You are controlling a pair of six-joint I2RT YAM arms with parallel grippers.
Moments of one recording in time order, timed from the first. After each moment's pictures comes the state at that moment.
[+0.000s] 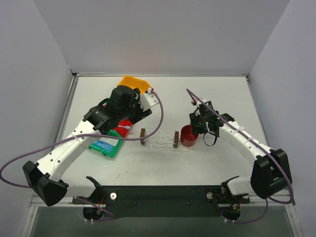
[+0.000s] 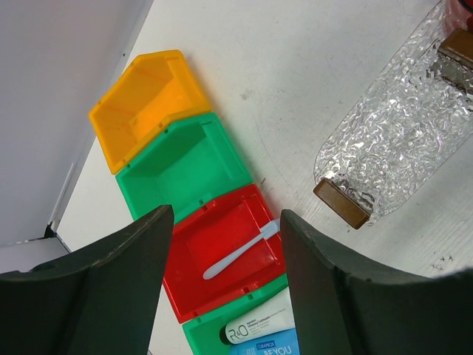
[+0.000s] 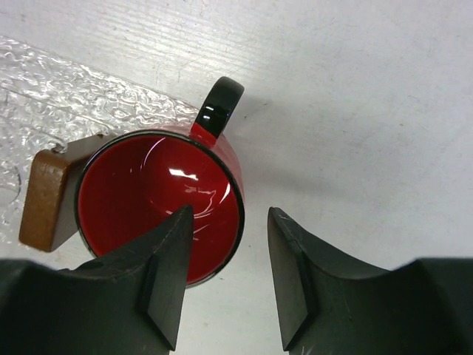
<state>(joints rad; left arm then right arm) -0.69 1.29 1.37 -0.66 -0.09 0.53 0.41 1.38 0.91 -0.51 0.08 0.13</state>
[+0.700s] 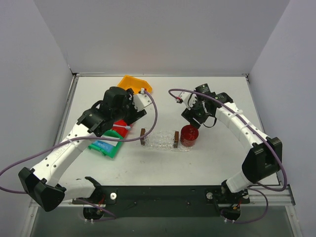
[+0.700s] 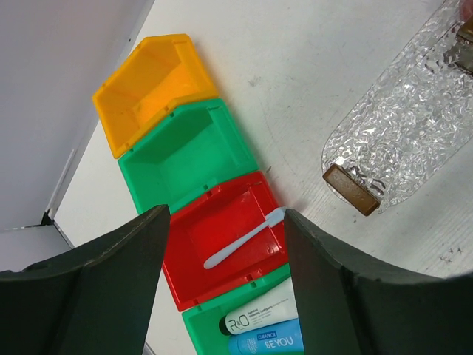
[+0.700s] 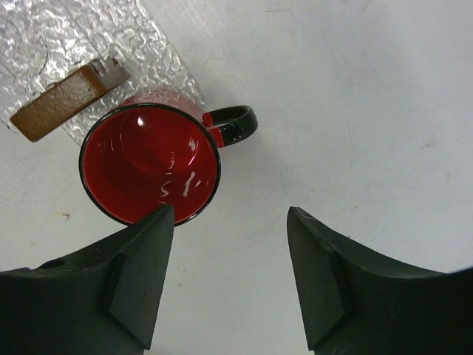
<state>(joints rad) -0.64 1.24 1.31 -0.65 -0.07 0.54 0.41 1.51 1.32 -0.86 -0.07 -0.52</state>
